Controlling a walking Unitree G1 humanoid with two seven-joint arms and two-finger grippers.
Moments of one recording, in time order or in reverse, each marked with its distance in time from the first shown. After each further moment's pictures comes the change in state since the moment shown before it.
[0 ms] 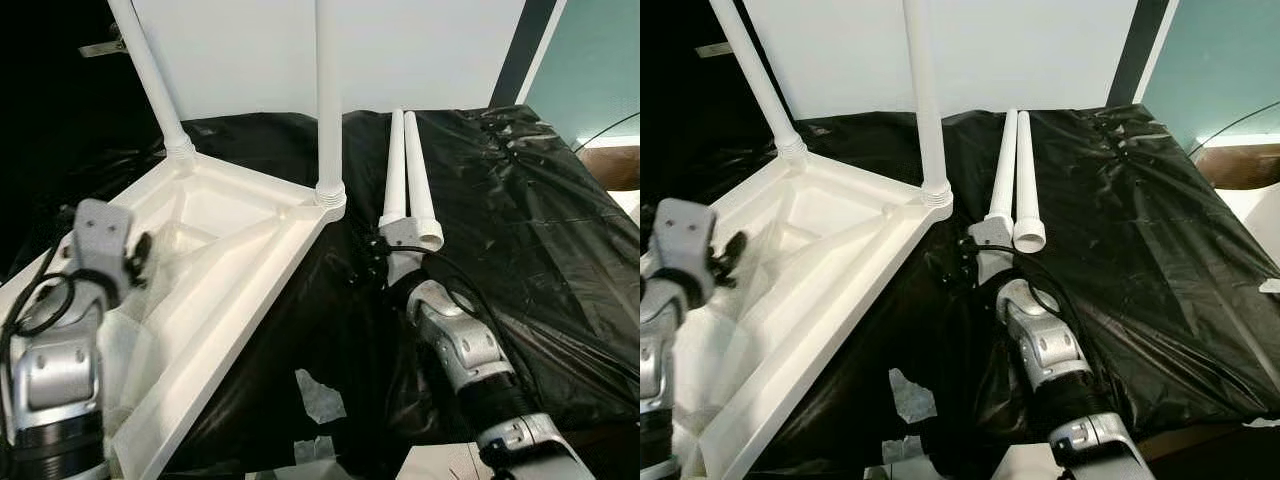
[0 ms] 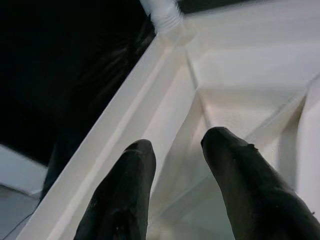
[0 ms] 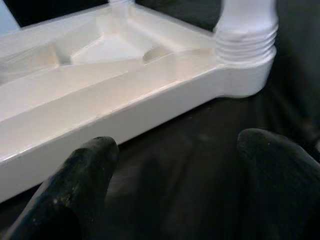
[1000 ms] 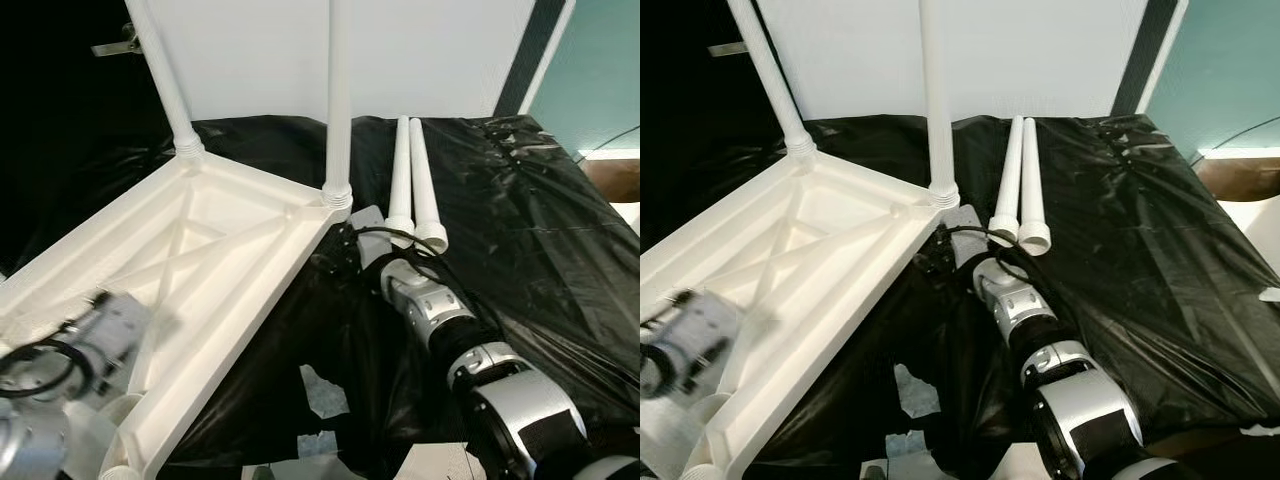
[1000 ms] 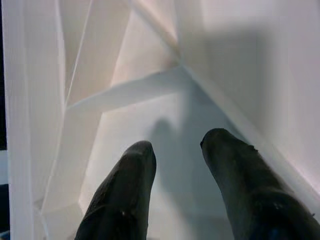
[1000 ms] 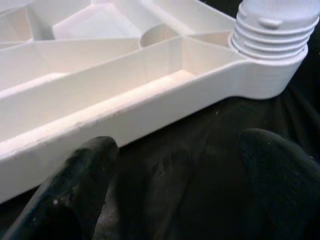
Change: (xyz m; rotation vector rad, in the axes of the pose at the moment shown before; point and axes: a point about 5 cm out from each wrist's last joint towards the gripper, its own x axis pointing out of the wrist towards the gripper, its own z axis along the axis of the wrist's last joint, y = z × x) left arm -0.051 -0.025 -0.048 0.486 0.363 -0.387; right arm 0.044 -0.004 0.000 -0.040 0.116 -0.002
